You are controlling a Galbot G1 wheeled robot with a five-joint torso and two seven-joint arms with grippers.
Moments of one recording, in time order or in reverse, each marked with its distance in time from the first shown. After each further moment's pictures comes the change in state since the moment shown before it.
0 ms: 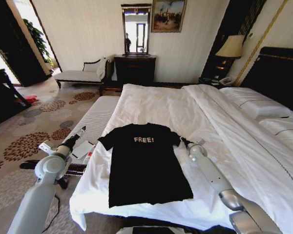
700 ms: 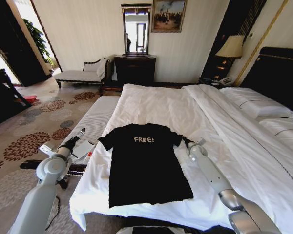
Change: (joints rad) left arm -0.010 -0.019 0.003 0.026 0.019 -0.008 -0.004; right arm -0.001 -0.007 0.025 0.010 0.001 0.056 -0.065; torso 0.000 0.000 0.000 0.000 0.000
